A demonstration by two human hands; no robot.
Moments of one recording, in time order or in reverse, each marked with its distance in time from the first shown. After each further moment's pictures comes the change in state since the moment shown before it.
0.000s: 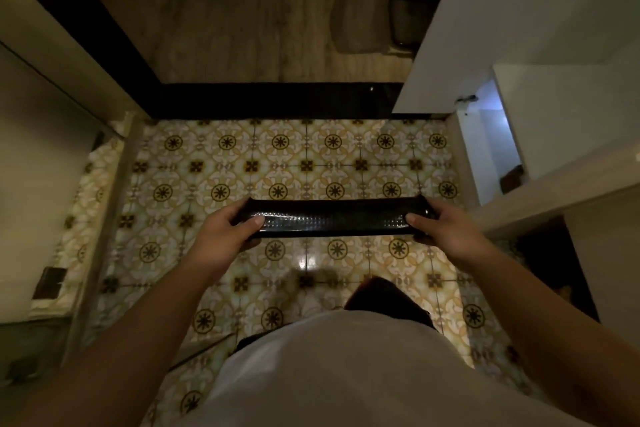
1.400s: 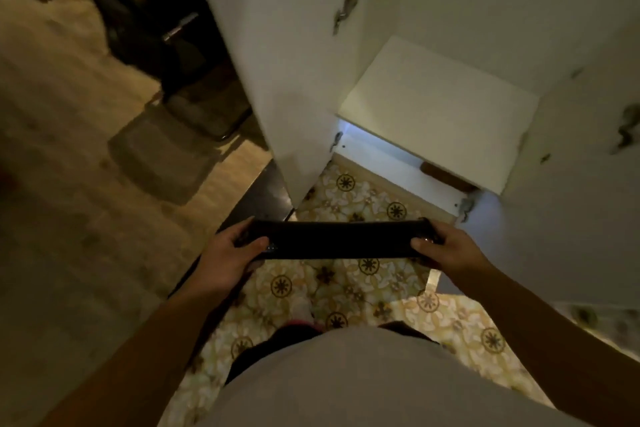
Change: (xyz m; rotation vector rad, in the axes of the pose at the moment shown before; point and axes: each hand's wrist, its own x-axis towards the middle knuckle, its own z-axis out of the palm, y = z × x) left_hand 0.586 0.355 0.334 0.541 -0.887 -0.064; right_hand 0.329 -0.143 -0.148 0.533 0.832 0.193
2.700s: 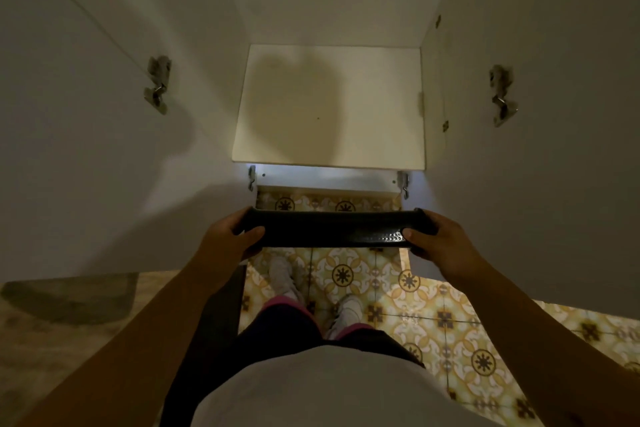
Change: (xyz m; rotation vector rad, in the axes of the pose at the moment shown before) left_hand 0.216 0.116 0.190 0.322 -0.432 -0.010; right_hand 0.071 0.008 -0.130 0.390 0.414 0.108
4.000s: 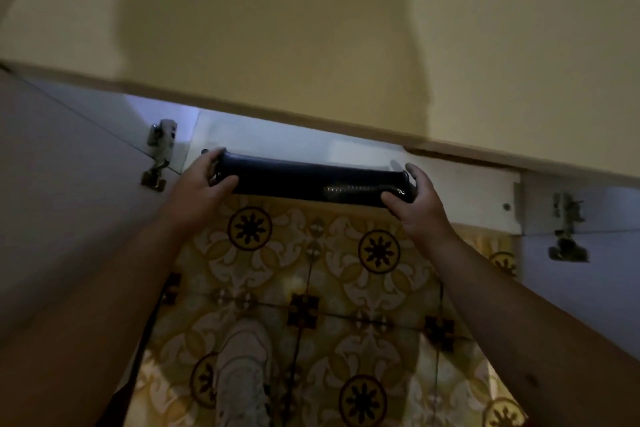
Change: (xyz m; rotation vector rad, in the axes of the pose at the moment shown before) left_hand 0.568 -0.368 -0.087 0.368 0.189 0.178; right_hand 0.587 0.348 0.134 -0.341 0.128 -0.176
